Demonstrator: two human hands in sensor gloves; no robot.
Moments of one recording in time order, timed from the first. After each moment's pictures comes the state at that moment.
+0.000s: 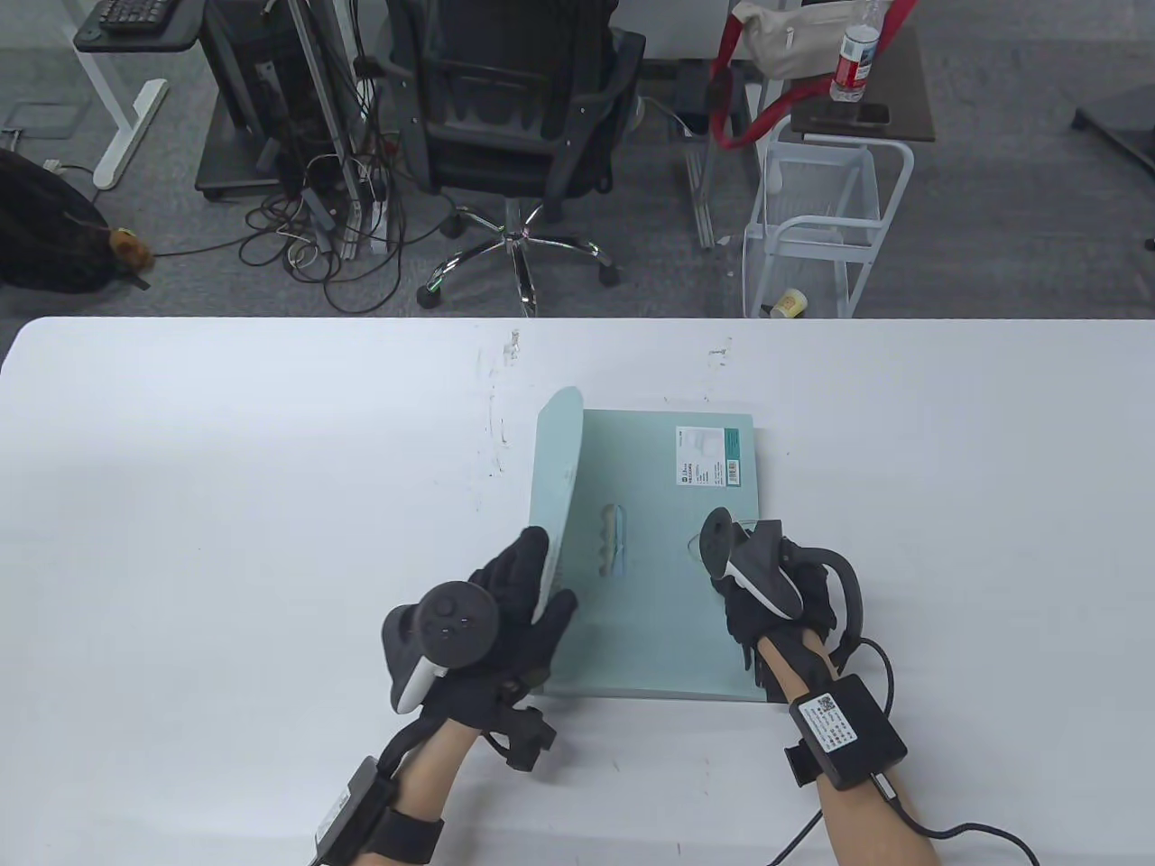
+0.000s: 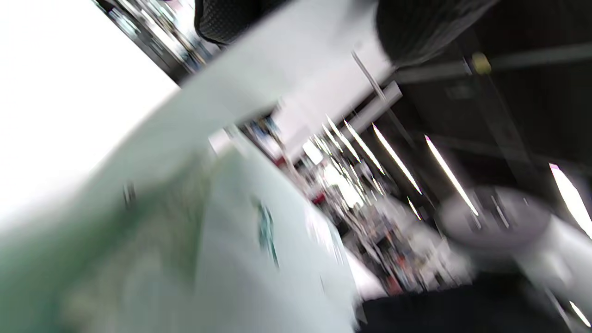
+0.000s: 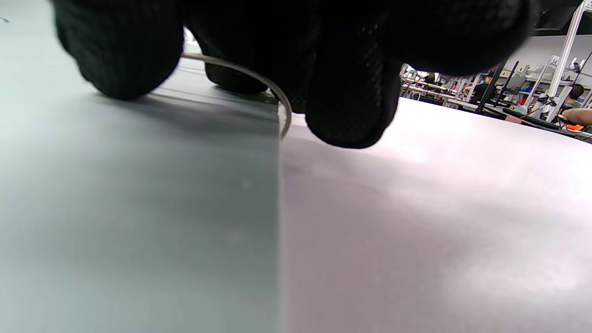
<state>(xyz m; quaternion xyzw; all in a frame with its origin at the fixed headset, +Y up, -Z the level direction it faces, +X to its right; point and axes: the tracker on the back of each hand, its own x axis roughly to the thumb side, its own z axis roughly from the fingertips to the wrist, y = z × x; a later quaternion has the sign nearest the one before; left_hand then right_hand) -0.164 -0.705 -0.273 0.05 -0.05 0.41 0.91 0.148 -0.736 -0.349 0.09 -0.06 -0.99 0.08</state>
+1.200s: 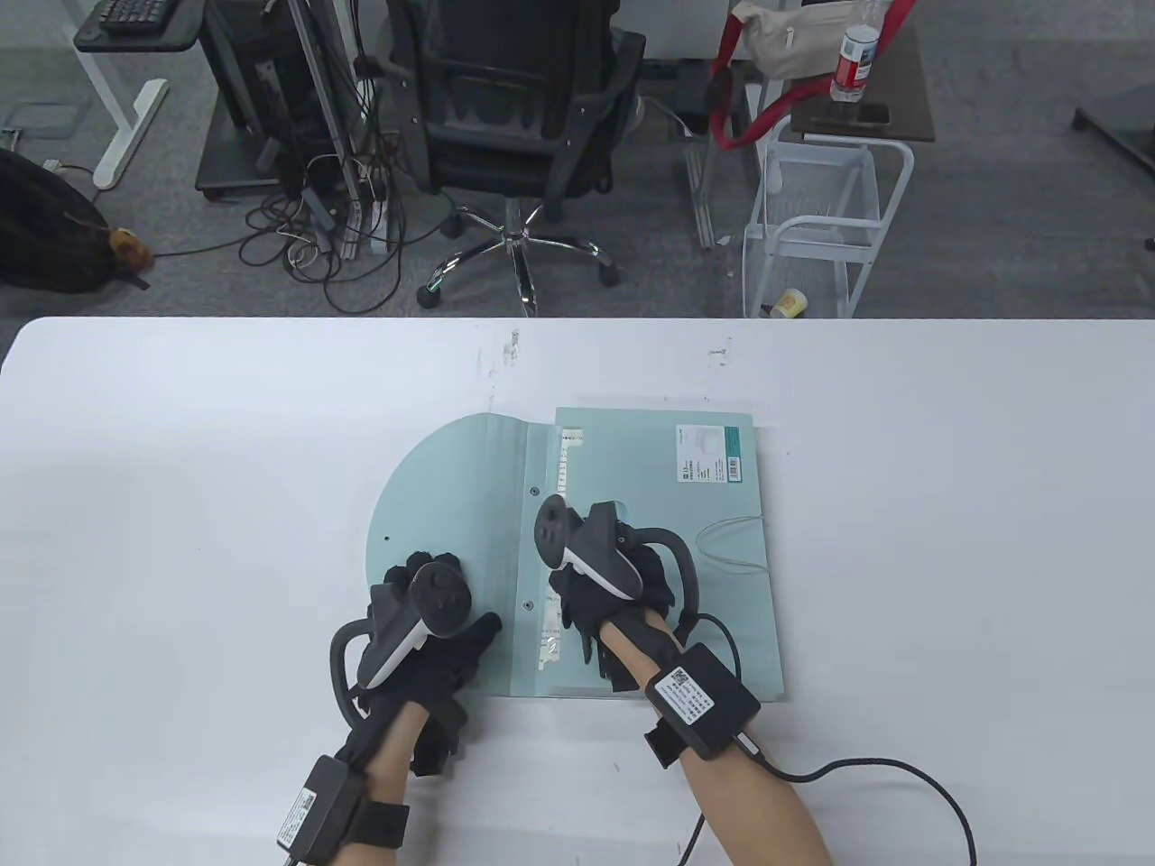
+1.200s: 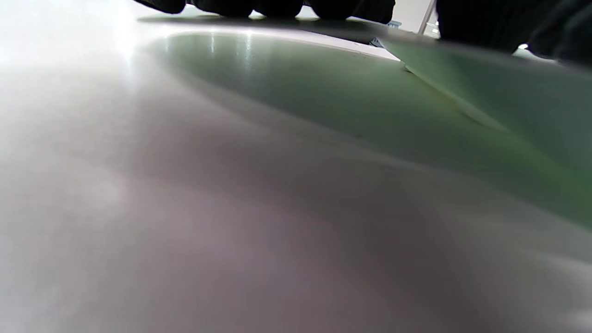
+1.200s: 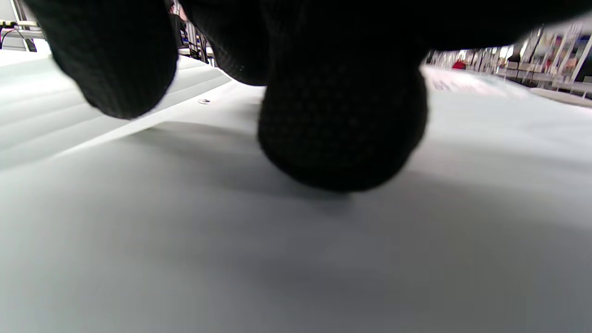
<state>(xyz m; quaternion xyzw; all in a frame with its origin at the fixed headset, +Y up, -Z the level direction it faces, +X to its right) -0.192 -0.760 -0.295 -0.16 0.03 0.10 0.98 -0.012 -0.722 -0.358 -0.01 -0.06 -1.00 0.04</state>
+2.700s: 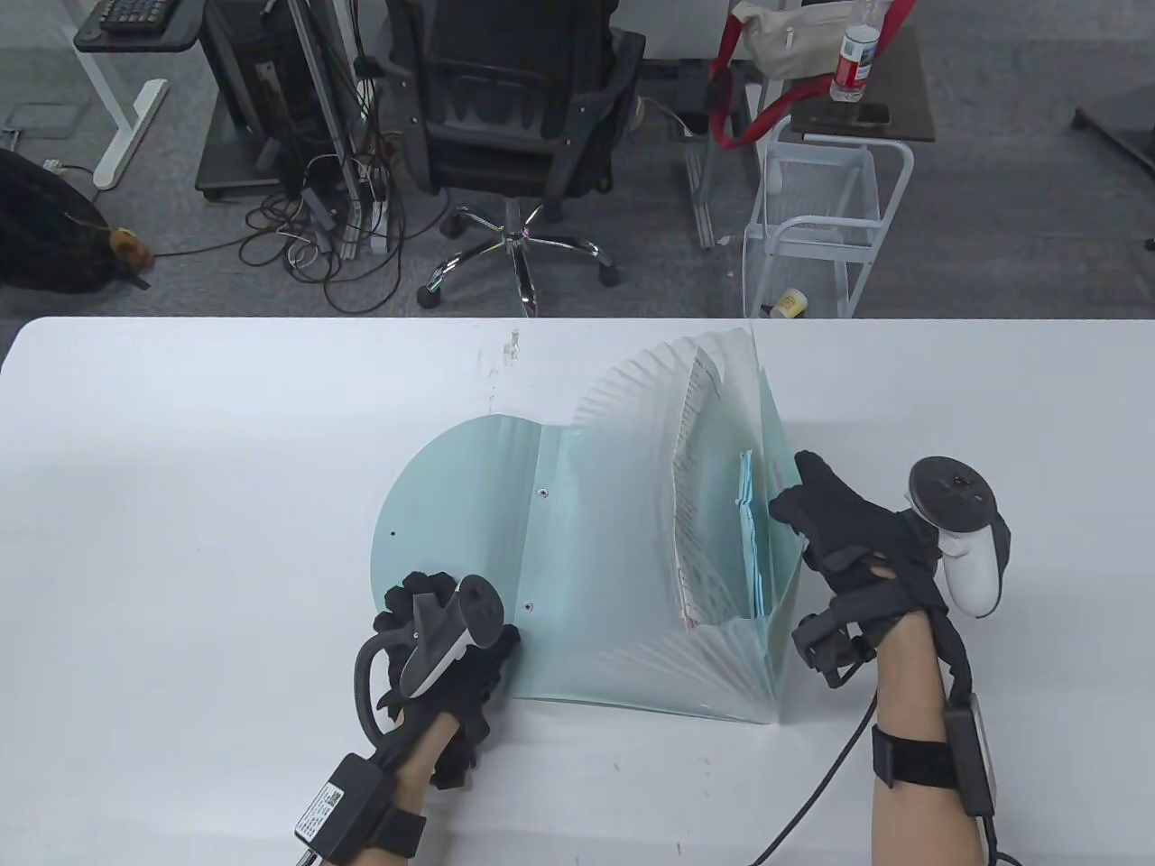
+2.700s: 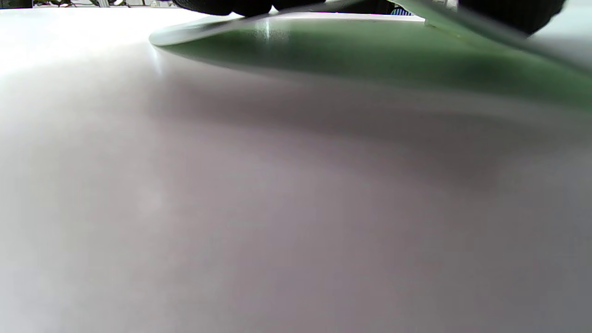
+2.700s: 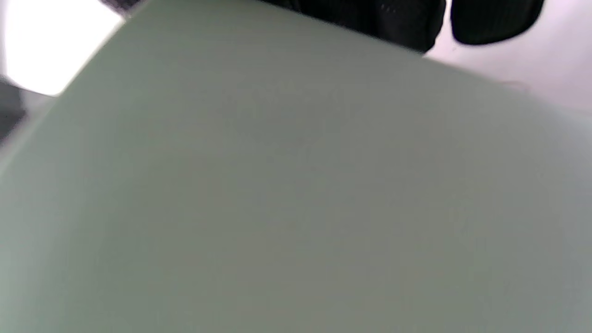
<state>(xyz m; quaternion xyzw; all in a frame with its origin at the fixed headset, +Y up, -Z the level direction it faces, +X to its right) -0.166 -0.768 -0.287 -0.17 0.08 0.03 0.98 0.250 -0.647 -0.322 0.03 -0.09 -0.77 -0.63</state>
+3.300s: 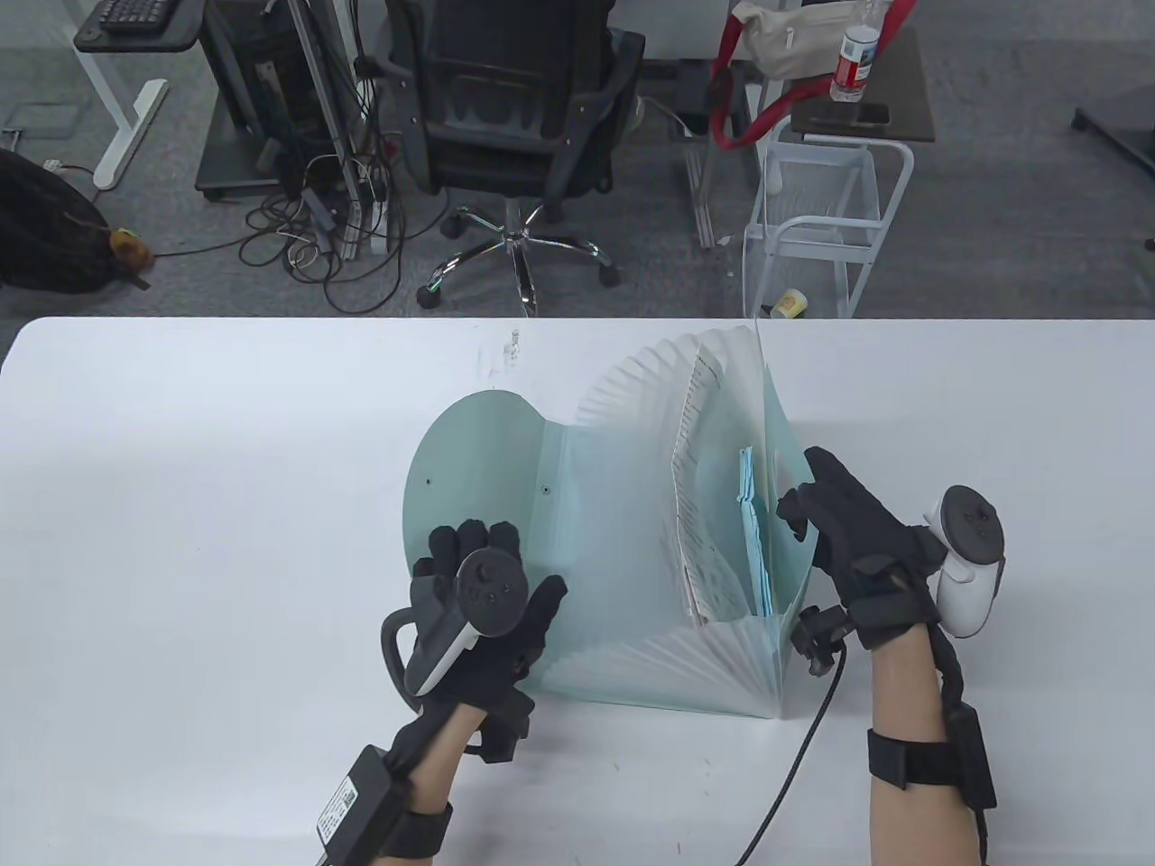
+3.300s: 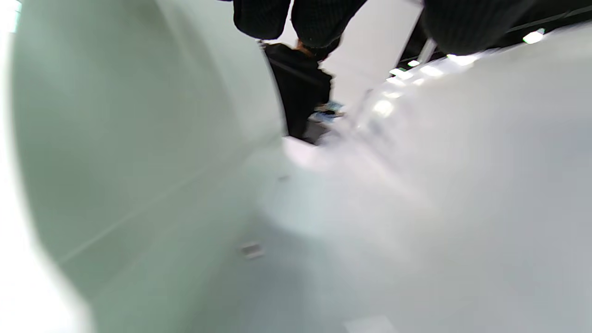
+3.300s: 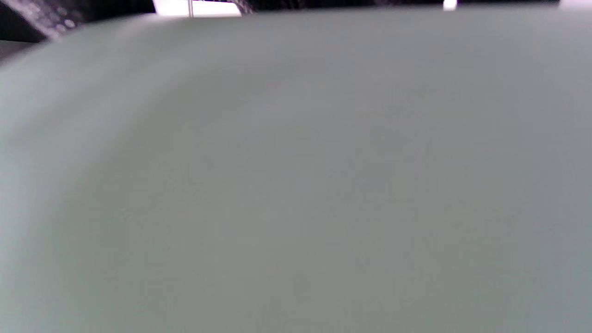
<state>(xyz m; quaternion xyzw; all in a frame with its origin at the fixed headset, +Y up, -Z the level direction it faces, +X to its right) -0.117 -0.655 -0.271 -0.04 -0.03 0.20 0.98 0.251 -0.674 -0.328 0.00 -0.04 -0.71 -0.70</state>
